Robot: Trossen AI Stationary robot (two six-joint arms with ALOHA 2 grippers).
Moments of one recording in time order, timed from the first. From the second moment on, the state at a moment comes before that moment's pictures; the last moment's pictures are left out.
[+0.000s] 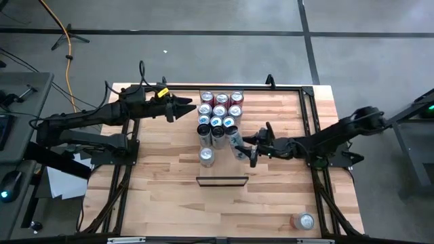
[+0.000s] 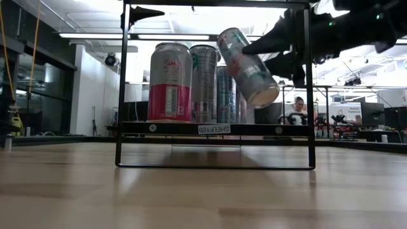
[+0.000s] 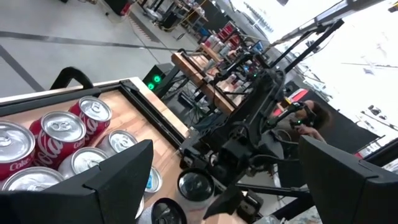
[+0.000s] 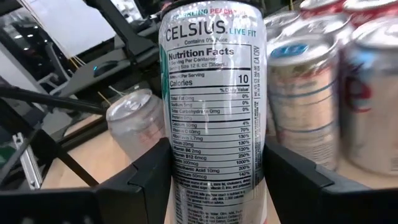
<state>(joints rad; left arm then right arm) 0.25 0.92 0.84 0.02 0.00 -0.73 0.22 1.33 0.44 0.70 0.49 0.49</state>
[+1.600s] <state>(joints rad) 0.07 1.40 1.43 -0.56 0.09 -0.14 0.29 1.37 0.58 0.79 0.46 0.29</state>
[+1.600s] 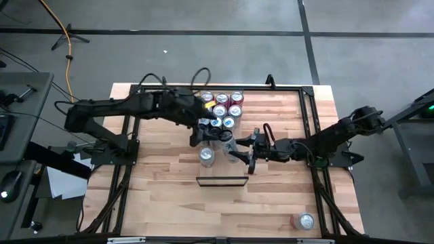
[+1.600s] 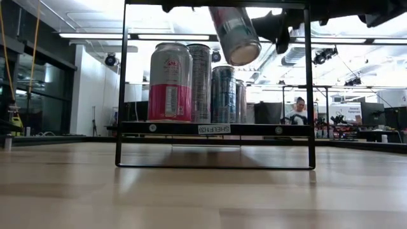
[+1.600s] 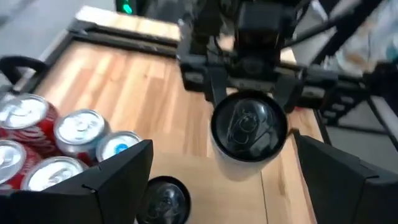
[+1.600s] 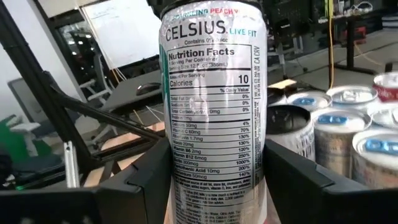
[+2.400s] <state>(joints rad) 0.01 1.54 1.51 -0.67 0.14 -0.08 0.26 1.37 0.76 0.43 0.46 0.17</state>
